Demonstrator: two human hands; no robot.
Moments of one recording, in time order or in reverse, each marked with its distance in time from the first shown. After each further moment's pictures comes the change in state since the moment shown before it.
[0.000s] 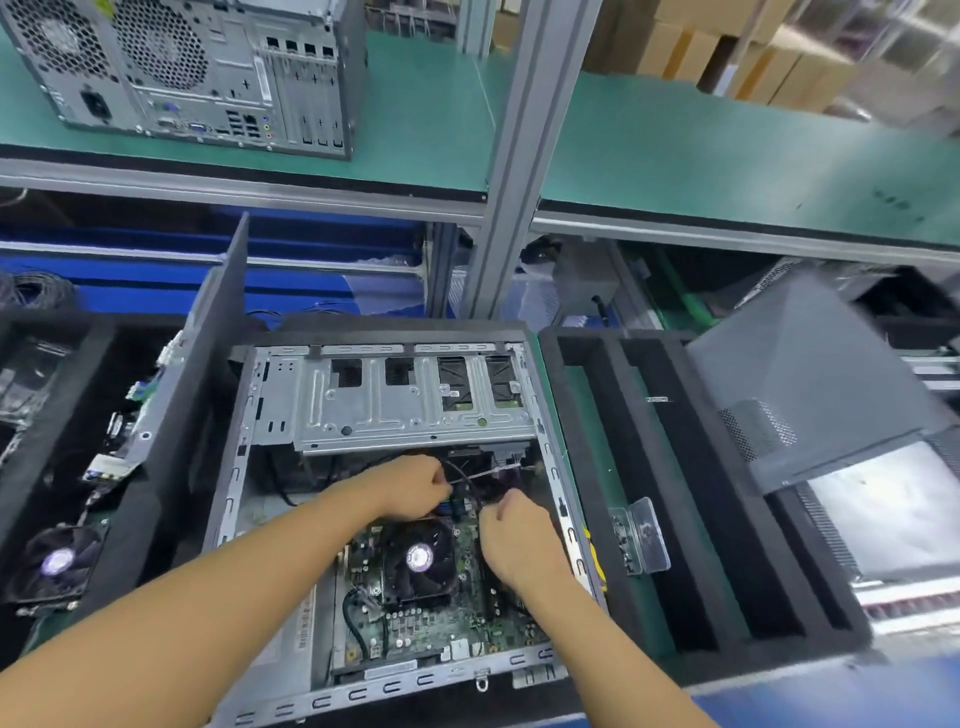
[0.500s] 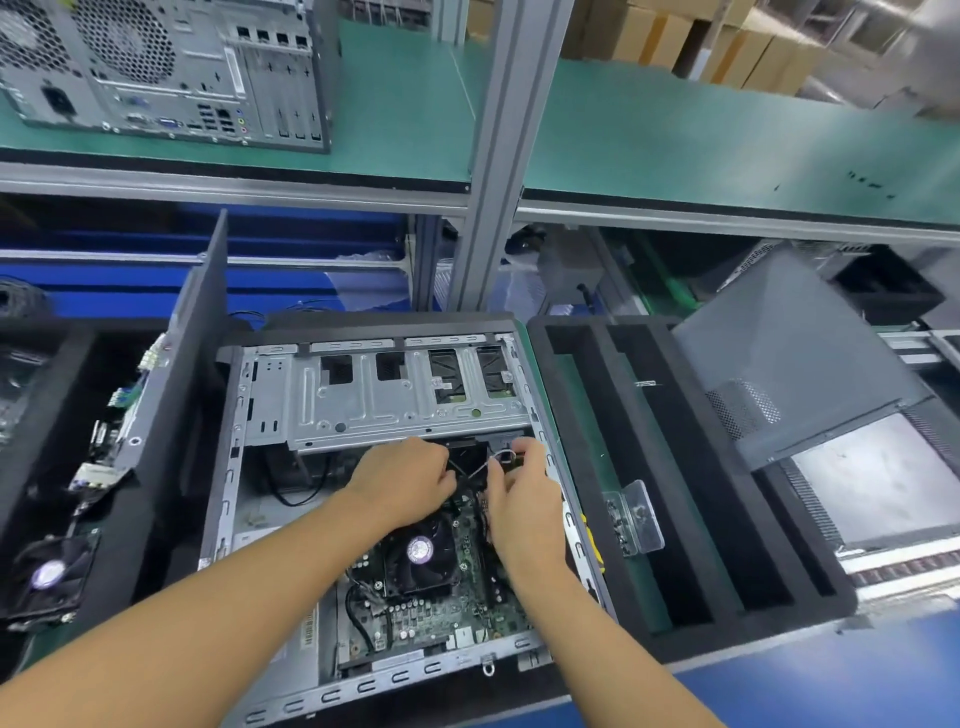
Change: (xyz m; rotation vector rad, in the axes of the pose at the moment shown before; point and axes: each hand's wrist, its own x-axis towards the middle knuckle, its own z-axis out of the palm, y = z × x) left_hand -0.017 0.007 0.005 0.319 0.386 0.122; right_hand 0.000 -0.005 0.008 0.152 0.412 -0.180
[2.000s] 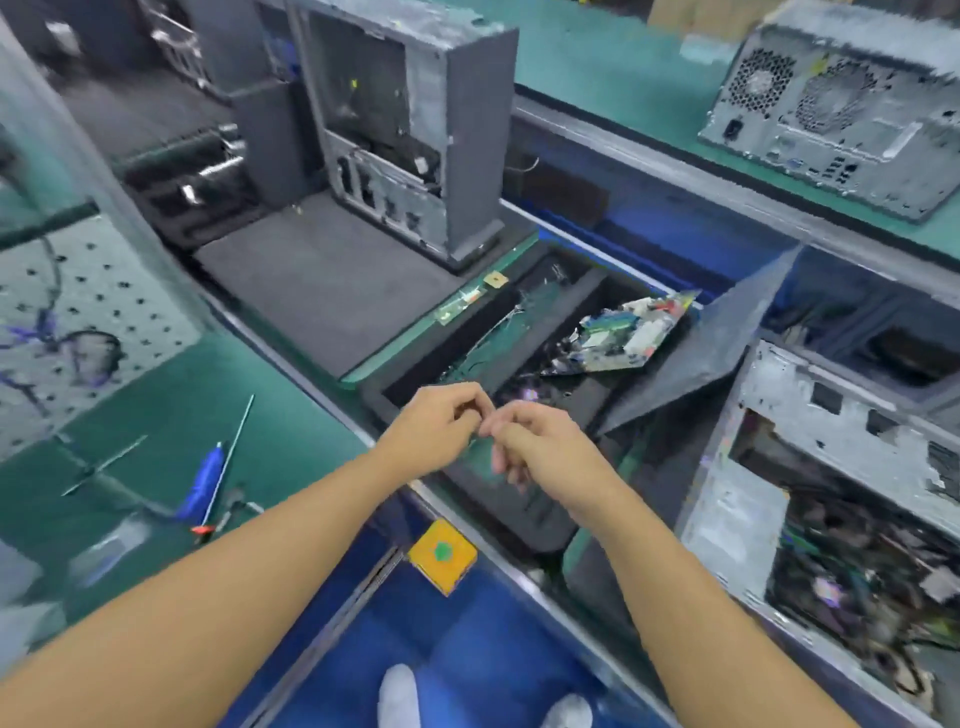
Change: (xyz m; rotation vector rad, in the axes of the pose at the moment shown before) left_hand -0.427 -0.194 -0.006 -0.738 0.634 -0.652; right_hand -0.250 -0.249 0.161 0.380 -1.328 -0.437
